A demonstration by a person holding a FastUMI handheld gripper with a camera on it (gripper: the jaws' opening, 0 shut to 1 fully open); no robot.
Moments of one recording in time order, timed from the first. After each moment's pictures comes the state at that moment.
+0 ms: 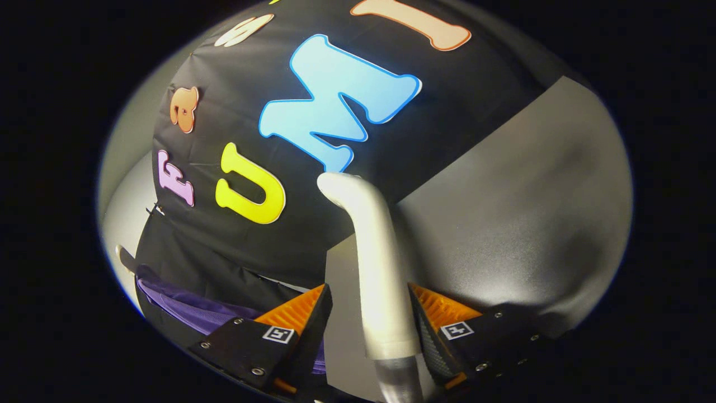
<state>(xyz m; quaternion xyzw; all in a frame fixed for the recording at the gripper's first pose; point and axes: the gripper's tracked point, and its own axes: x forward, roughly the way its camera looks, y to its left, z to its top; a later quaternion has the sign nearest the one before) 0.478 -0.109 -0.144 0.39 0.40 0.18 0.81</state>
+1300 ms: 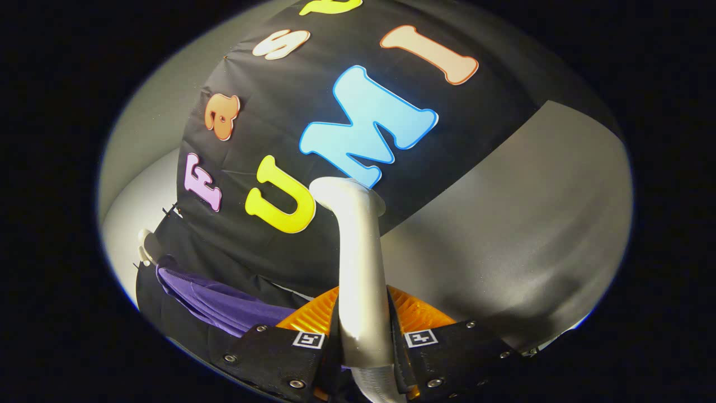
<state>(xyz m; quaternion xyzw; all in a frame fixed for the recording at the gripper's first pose) 0.385 -0.101 -0.047 0.39 0.29 0.18 0.86</state>
